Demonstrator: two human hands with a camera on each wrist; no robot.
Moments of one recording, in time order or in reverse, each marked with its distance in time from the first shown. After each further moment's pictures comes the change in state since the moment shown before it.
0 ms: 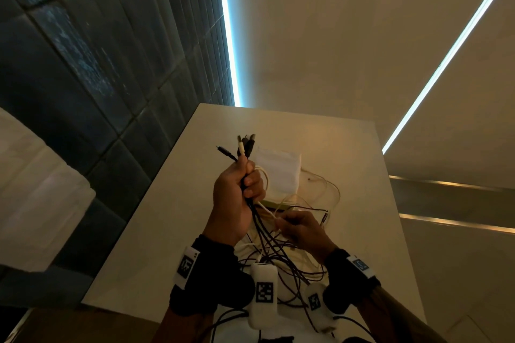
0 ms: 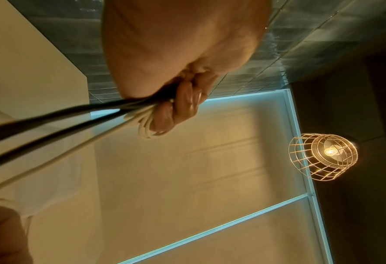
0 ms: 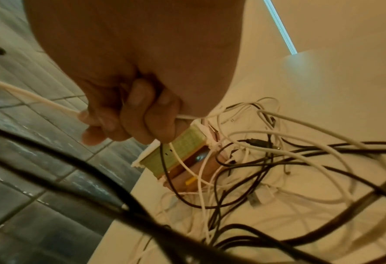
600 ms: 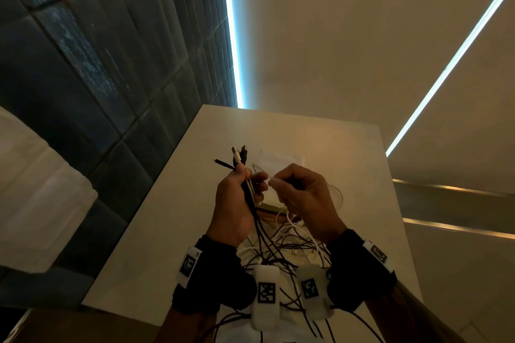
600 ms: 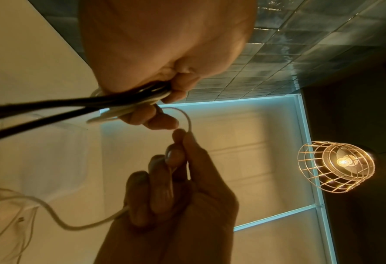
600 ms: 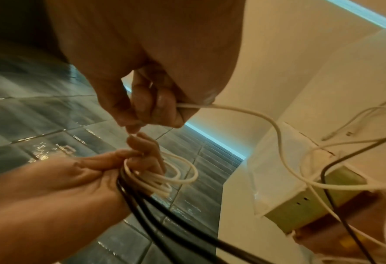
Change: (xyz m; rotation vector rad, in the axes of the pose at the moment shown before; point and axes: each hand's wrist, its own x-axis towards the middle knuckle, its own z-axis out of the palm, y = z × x) left_hand 0.008 -0.004 -0.003 0.038 0.248 -0.068; right_hand -0.008 -0.125 0.018 0.098 0.129 -0.338
